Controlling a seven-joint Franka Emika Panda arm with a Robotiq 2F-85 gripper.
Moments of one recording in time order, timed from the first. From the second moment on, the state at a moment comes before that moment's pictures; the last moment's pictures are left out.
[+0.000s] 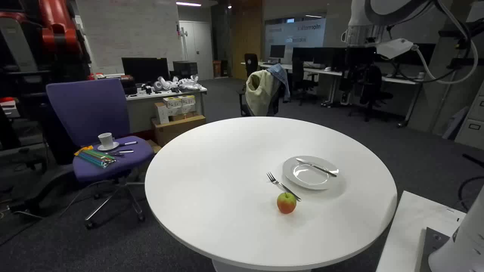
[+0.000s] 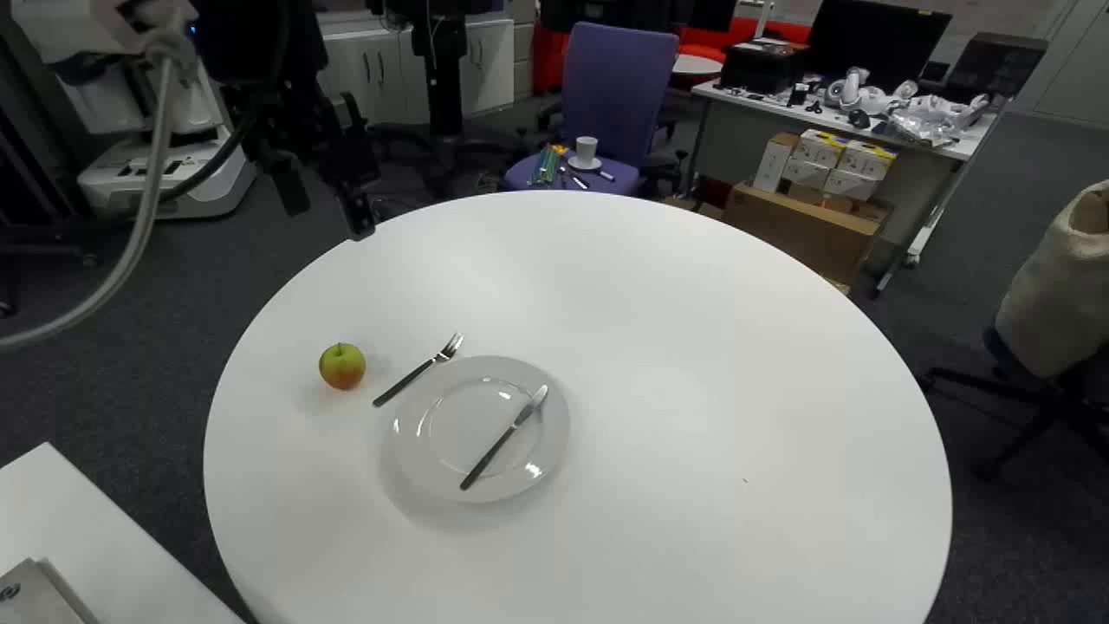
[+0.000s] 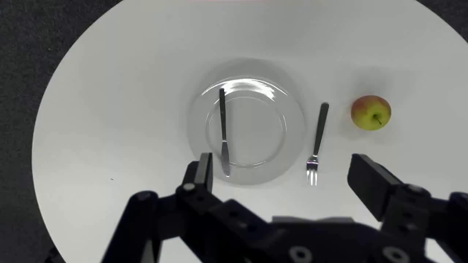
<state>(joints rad) -0.14 -0.57 -0.12 -2.44 -0.18 1.93 -0.09</state>
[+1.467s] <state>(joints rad) -0.13 -0.37 -0.09 -2.44 -0.18 2.10 0.00</state>
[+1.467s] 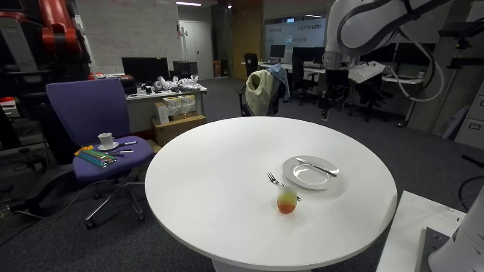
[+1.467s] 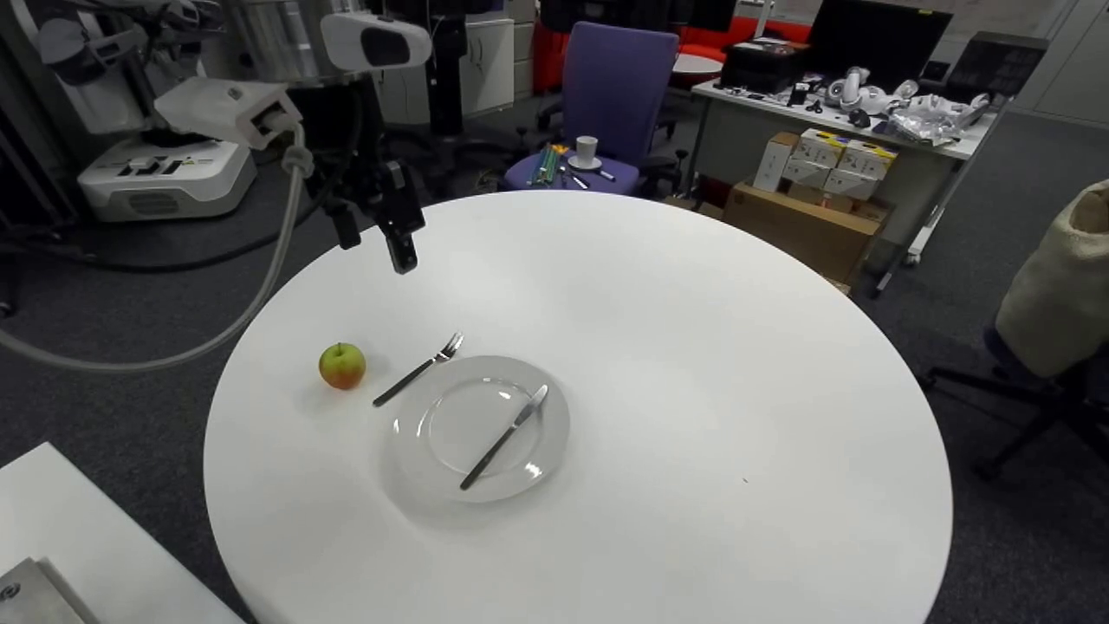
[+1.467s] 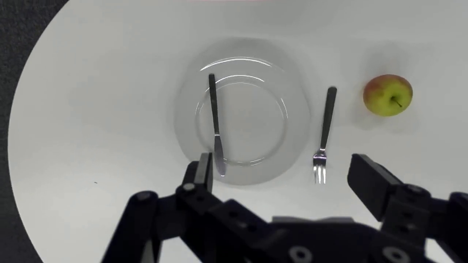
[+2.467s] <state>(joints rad) -0.11 -0.17 -0.07 -2.40 -0.14 2.20 0.09</state>
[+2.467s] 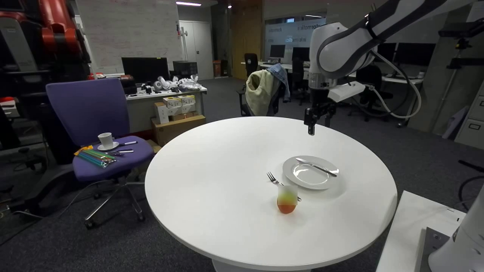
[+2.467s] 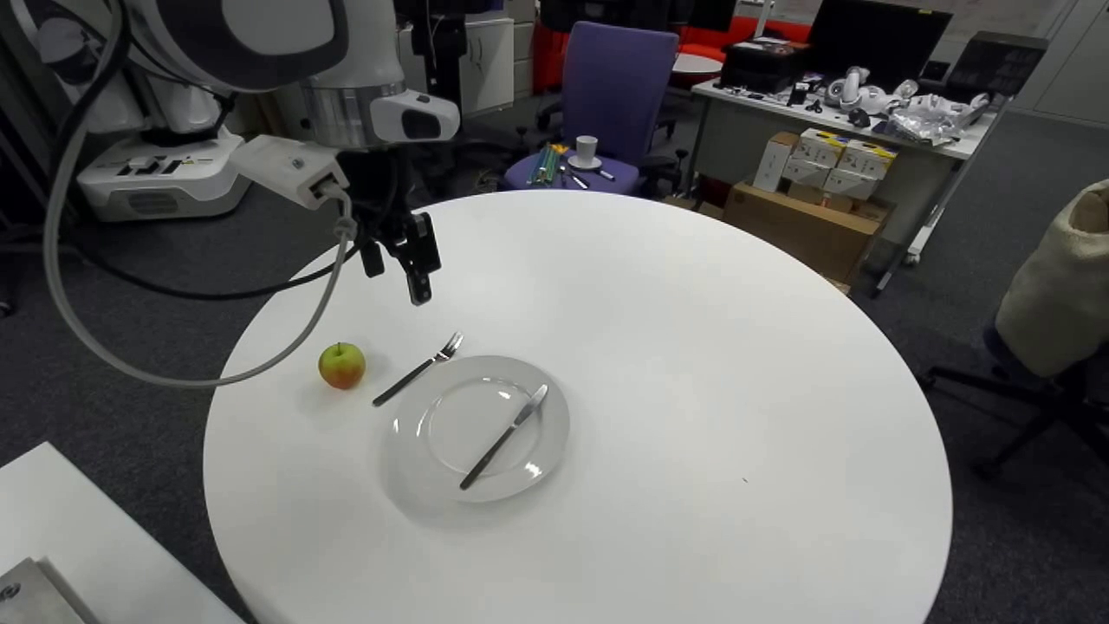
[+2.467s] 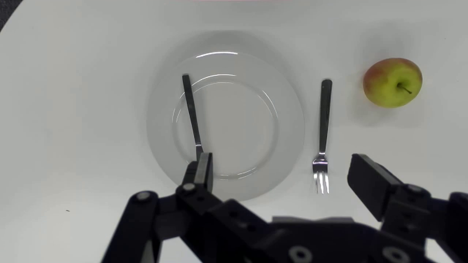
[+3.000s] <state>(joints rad) -0.12 -0.16 -0.08 -2.40 -0.14 2.20 0.10</state>
